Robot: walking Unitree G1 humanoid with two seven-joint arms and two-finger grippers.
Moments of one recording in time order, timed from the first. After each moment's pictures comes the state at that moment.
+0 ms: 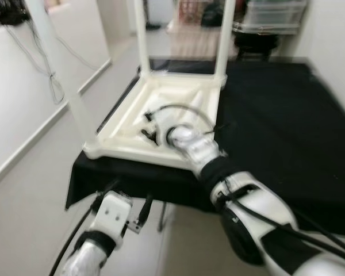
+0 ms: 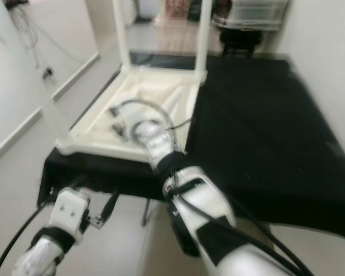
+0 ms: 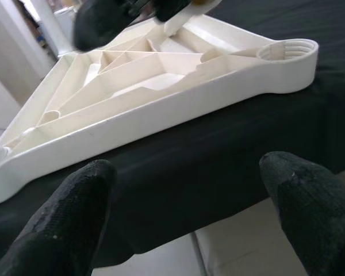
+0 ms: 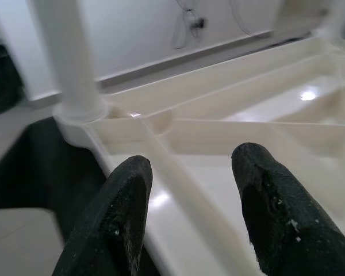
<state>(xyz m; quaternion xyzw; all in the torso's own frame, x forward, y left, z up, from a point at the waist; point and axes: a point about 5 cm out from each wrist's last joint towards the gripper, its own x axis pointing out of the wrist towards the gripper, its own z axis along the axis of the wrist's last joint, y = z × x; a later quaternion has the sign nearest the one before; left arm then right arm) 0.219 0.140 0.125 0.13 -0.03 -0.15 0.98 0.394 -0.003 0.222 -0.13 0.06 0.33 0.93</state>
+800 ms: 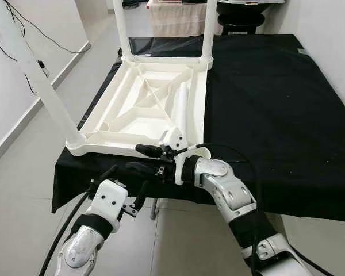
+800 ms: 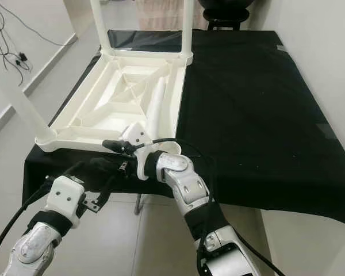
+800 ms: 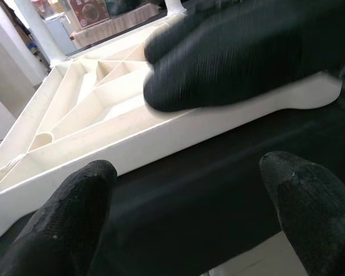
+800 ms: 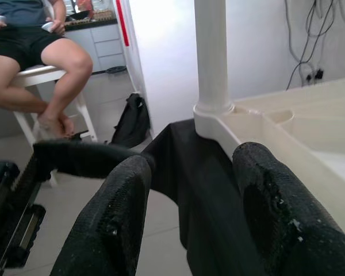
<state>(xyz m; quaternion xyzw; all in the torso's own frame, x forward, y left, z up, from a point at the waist) 0.230 0.150 0.135 0.14 -0.05 -0.13 0.98 0.323 -0.034 0.189 -0.05 -0.02 0.56 0.83</state>
